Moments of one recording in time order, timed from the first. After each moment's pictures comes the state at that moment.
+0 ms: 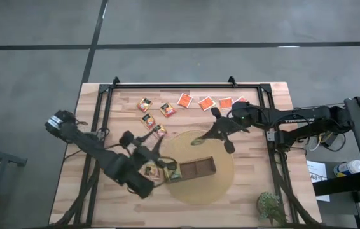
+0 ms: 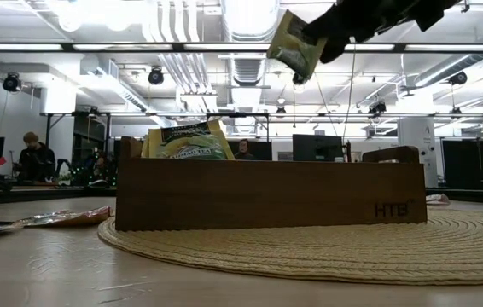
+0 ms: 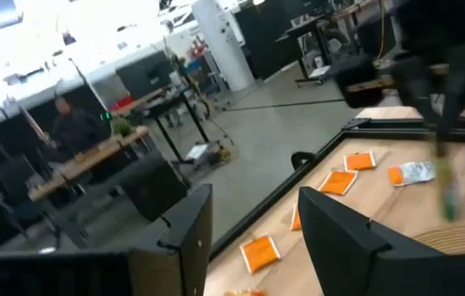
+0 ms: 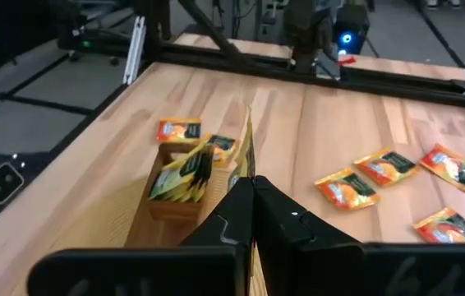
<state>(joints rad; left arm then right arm) -0.59 1.54 1.32 -0.88 -1.53 -0.78 -0.10 1.17 0.79 -0.03 -0.35 -0.12</state>
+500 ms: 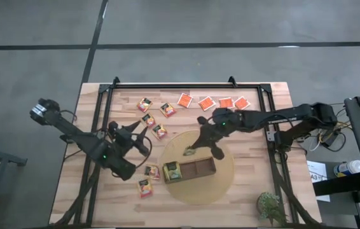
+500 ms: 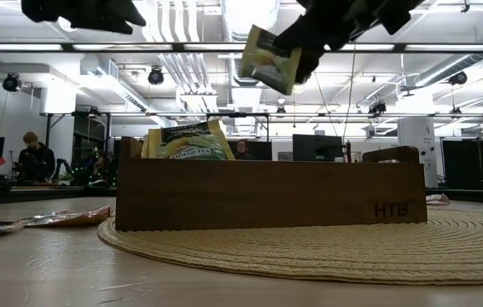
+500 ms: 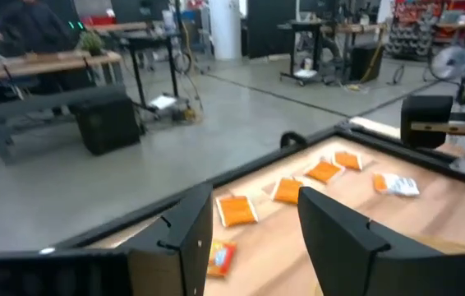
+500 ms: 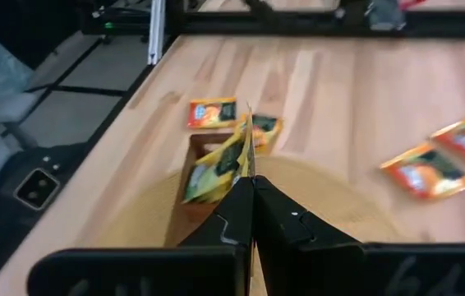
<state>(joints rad) -0.57 1.21 0.94 -0.76 -1.41 -1.09 -0.02 1.42 0.95 -0.06 -0.39 -0.01</state>
